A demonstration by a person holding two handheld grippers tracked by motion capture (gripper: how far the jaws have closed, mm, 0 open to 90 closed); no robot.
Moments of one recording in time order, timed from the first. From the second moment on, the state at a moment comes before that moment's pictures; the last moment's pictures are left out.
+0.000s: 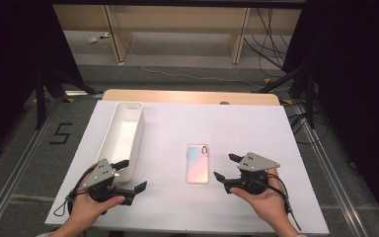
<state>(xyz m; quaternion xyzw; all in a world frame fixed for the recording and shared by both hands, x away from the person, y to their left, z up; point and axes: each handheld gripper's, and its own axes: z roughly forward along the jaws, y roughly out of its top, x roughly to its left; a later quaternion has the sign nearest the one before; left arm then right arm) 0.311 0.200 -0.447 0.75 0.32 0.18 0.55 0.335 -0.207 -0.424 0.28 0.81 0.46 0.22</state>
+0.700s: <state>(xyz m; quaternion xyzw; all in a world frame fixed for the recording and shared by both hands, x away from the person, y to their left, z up) 0.311 0.200 -0.447 0.75 0.32 0.18 0.55 0.355 -0.174 -0.427 0.24 0.85 0.42 0.20</state>
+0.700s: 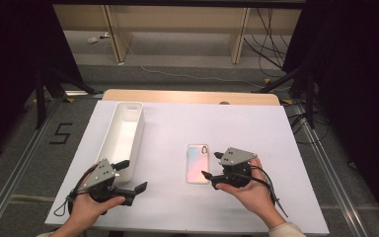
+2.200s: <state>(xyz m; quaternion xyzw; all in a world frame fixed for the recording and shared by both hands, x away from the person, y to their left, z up) 0.310 0.199 -0.448 0.75 0.32 0.17 0.55 0.389 -0.114 -0.437 0.13 0.97 0.21 0.08</state>
